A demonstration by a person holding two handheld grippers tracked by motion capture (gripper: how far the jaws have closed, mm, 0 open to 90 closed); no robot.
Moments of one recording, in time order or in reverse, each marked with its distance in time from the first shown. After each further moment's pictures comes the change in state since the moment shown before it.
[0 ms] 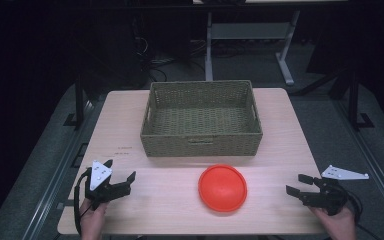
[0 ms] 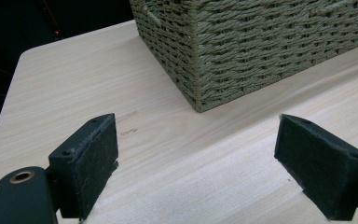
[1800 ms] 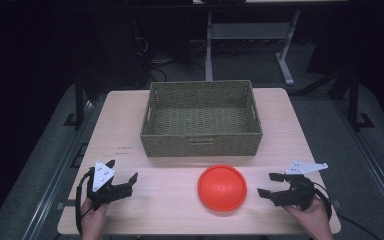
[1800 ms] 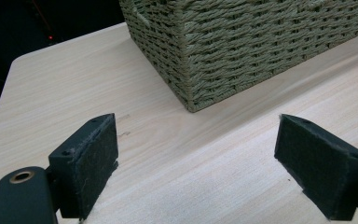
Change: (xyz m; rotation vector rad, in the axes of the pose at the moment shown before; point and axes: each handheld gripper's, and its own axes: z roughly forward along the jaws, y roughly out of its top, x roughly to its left) left arm -0.005 0.000 0.001 -0.008 -0.021 0.037; right arm 0.058 0.034 0.049 0.121 0.097 -0.139
